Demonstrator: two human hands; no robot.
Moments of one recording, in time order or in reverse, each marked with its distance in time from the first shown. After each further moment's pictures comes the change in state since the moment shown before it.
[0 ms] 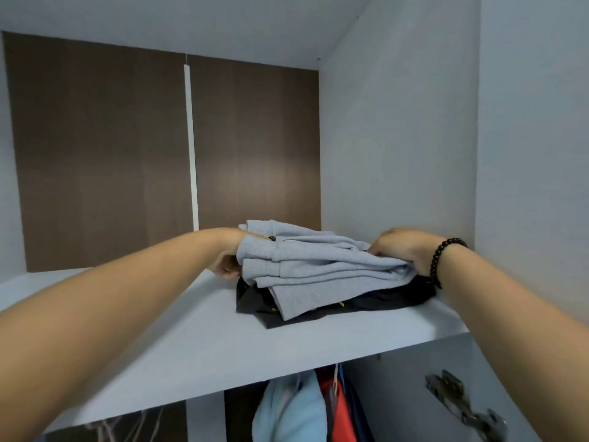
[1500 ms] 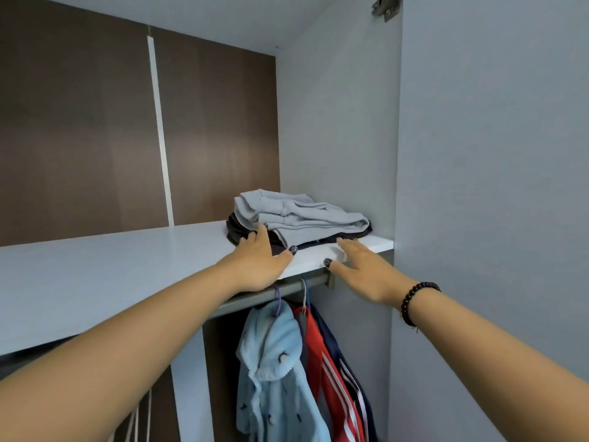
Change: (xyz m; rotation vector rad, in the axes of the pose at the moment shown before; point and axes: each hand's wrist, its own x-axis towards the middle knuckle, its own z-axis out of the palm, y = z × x) left_hand -0.129 -0.073 0.071 0.468 0.081 0.545; right_hand -0.180 0.030 0.094 -0.270 0.166 -0.235
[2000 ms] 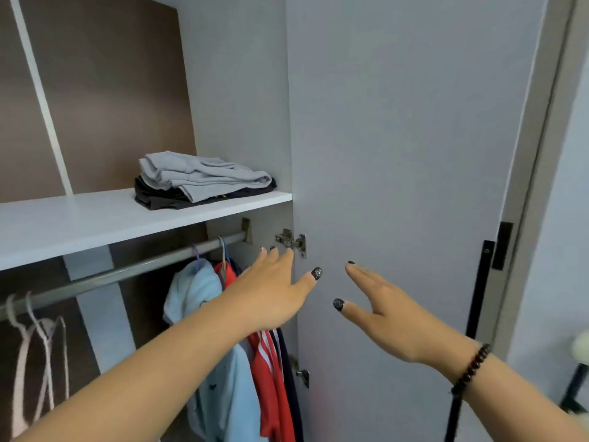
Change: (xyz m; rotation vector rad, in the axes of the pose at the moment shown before) left_hand -0.140 0.135 0.098 0.043 -0.234 0.277; right_hand -0.255 0.053 -0.032 -0.035 0.022 0.206
